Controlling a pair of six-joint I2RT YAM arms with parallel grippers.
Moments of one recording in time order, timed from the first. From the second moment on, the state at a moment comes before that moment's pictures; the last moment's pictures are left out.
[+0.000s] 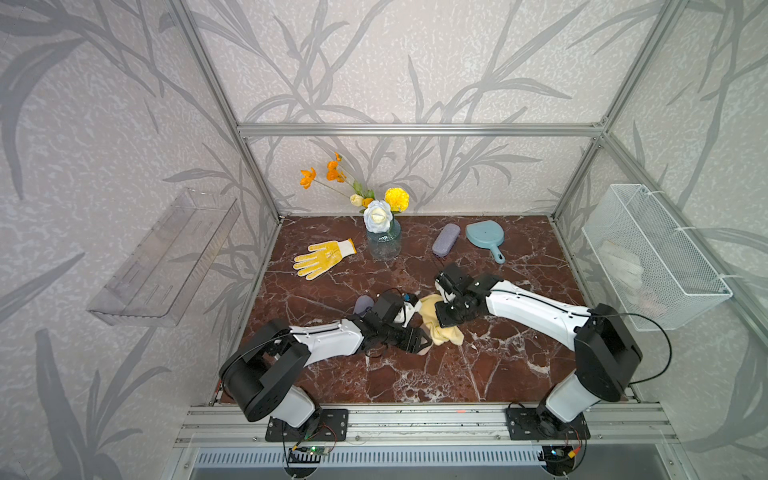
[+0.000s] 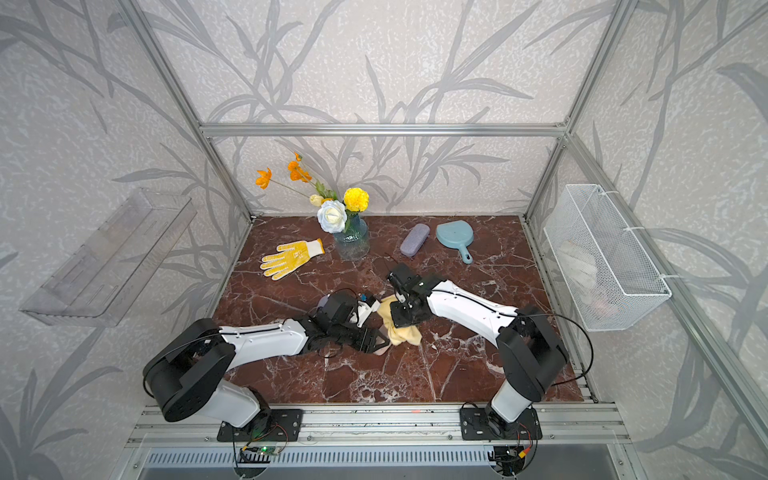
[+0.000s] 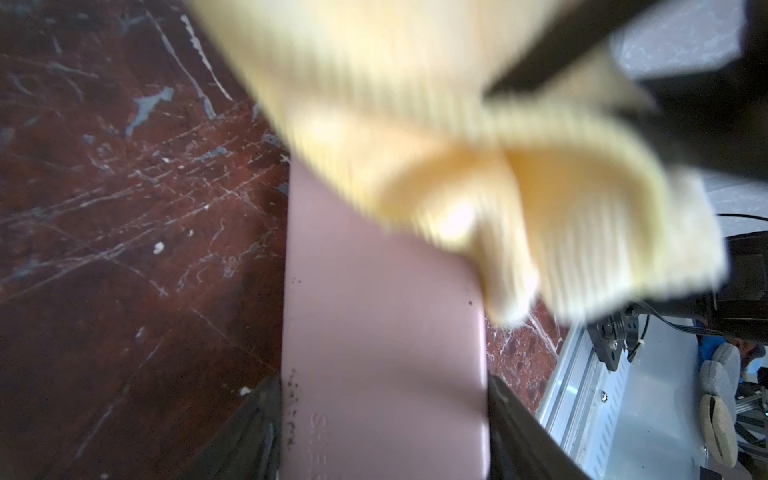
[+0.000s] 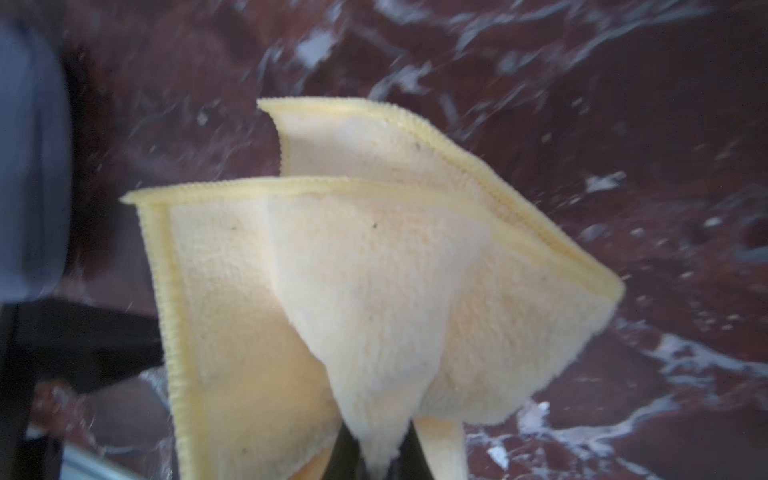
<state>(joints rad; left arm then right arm) -0.74 1.51 0.62 0.03 0.45 -0.42 0.64 1.70 1.22 -0.78 0.02 0.47</state>
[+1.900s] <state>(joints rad) -1.14 1.49 0.60 -0.04 -0.30 -0.24 0.68 1.74 1.25 -0.89 0.23 0.40</state>
